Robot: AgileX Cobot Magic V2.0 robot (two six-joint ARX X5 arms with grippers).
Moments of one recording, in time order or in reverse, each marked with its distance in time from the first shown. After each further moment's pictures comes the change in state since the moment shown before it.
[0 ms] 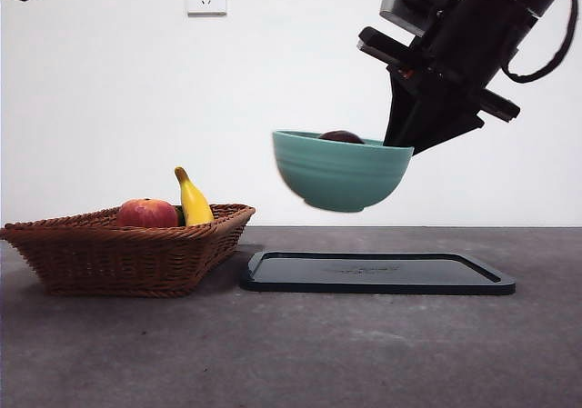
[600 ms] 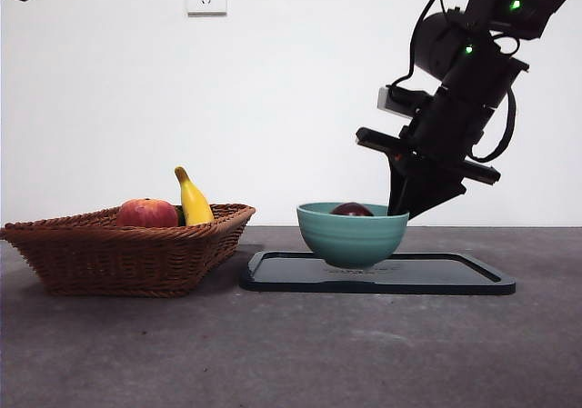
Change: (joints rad) left arm 0.000 0.000 0.000 0.000 0.000 0.000; right arm -0.119 0.373 0.225 0.019 0.000 -0.022
